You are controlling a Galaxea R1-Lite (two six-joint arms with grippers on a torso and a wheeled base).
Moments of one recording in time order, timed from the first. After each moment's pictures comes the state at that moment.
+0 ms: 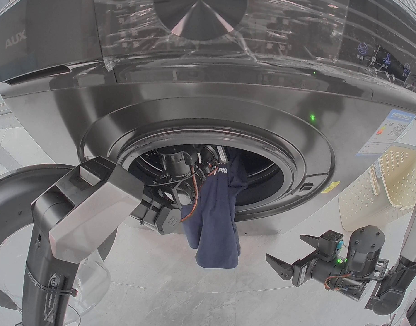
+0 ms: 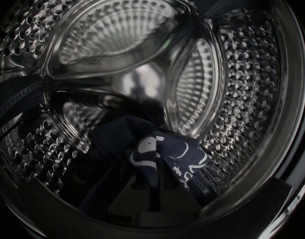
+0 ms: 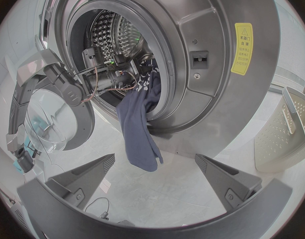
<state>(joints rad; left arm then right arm) -0.58 2.44 -1.48 -1.19 0.16 -0.22 0.72 1.91 -0.09 -1.50 -0.20 0.17</state>
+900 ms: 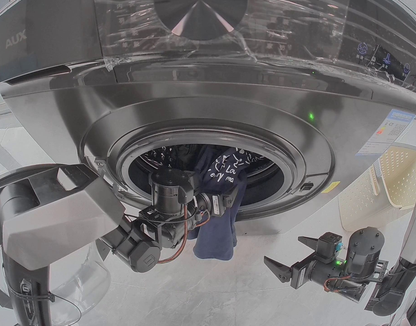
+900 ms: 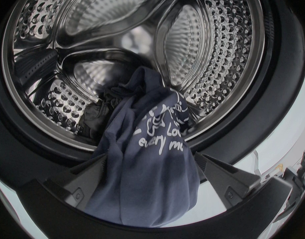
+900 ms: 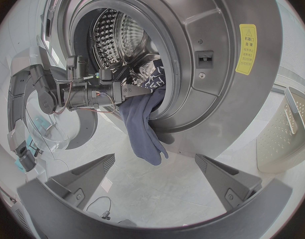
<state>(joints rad) -0.65 2.24 -0.98 -1.11 0.14 -0.23 0.74 1.91 -0.09 -1.50 -0.19 0.17</state>
